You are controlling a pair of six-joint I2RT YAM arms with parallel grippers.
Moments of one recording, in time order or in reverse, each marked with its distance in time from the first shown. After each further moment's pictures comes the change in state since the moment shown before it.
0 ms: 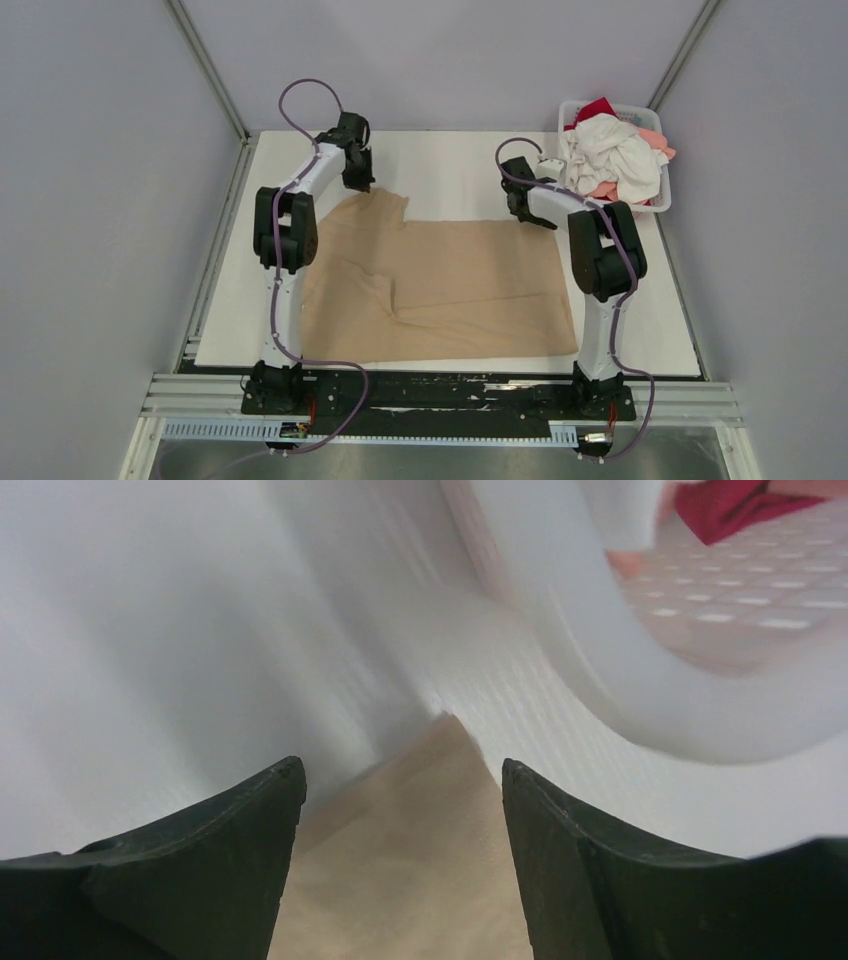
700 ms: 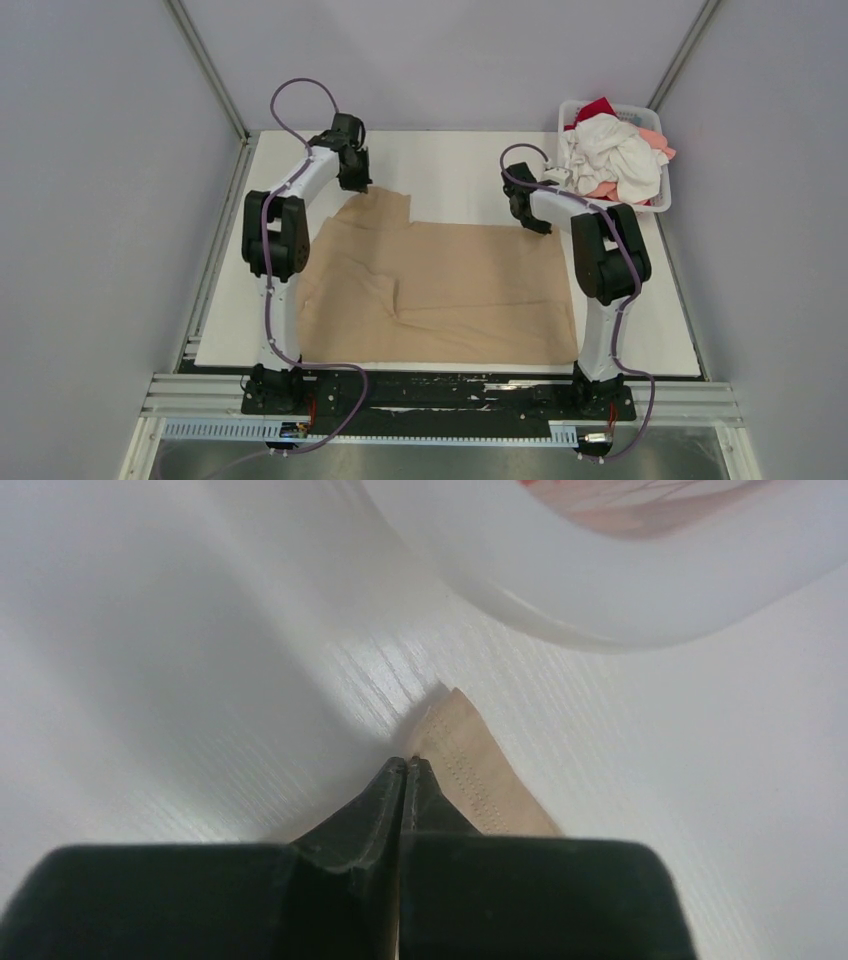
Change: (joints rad) left arm 0.000 -0.126 -0.139 0.059 0.013 0.000; right arm 0.000 -0.053 -0.065 -0.115 0.012 0.100
